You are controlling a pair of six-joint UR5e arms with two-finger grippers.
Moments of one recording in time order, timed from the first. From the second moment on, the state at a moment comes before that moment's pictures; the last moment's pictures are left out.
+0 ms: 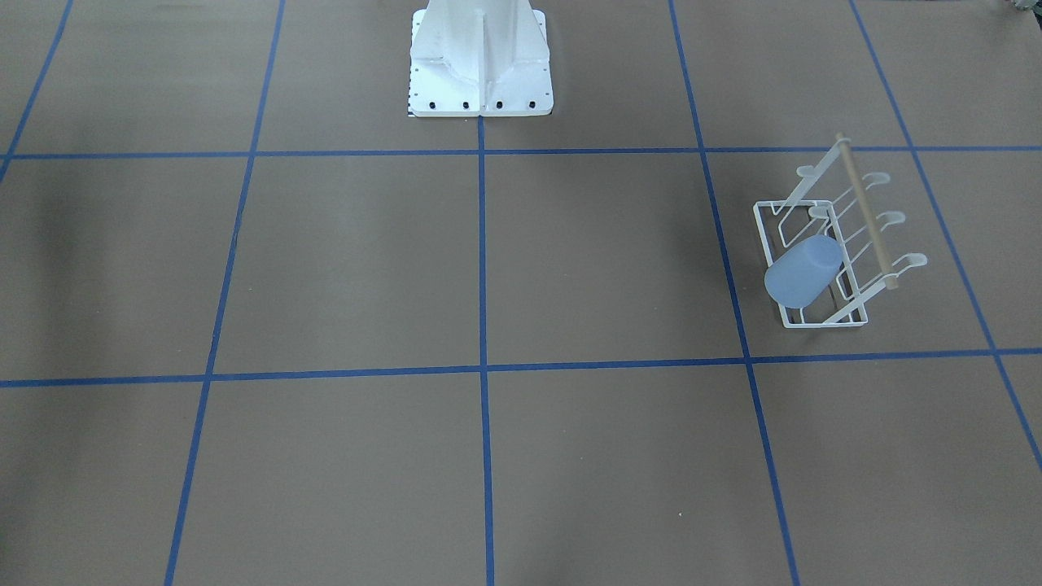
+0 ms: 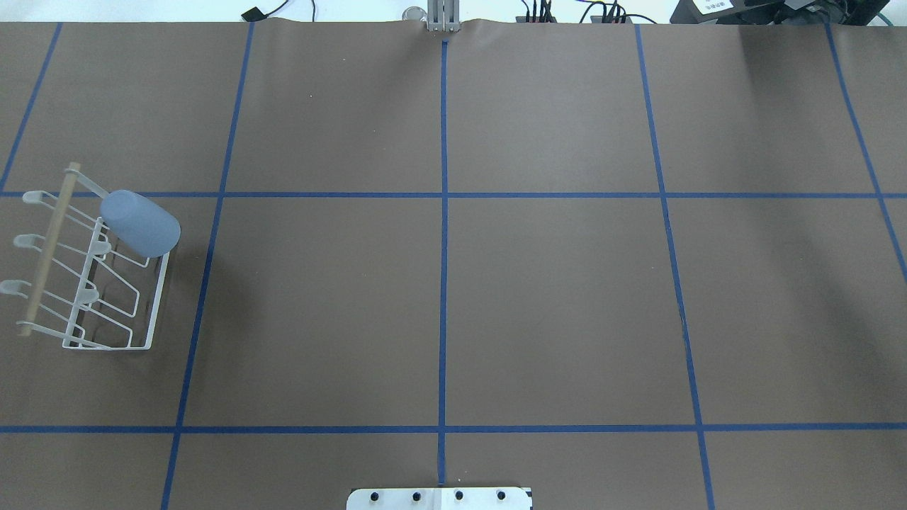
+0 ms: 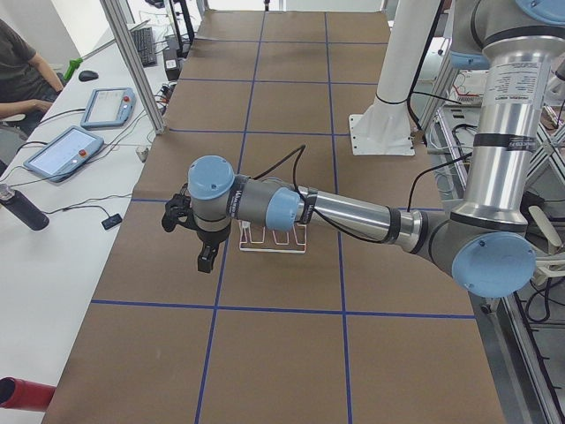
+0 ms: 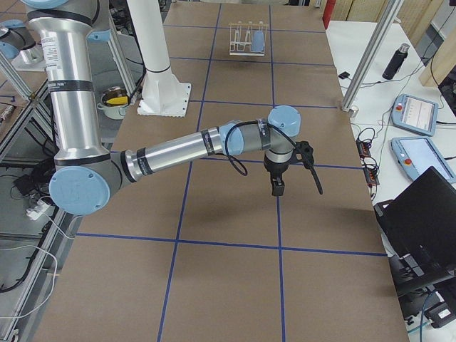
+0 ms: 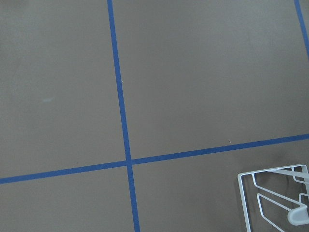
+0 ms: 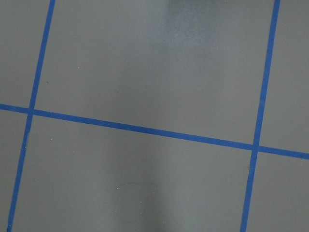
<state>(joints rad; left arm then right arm) -1.58 -1.66 -1.69 -1.62 -2.40 -0.01 1.44 -1.47 1.80 -1.68 2.37 0.09</state>
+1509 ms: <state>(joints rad) -1.58 -1.65 -1.71 -1.62 -2.40 -0.02 1.45 -1.47 1.82 -1.68 2.37 0.09</state>
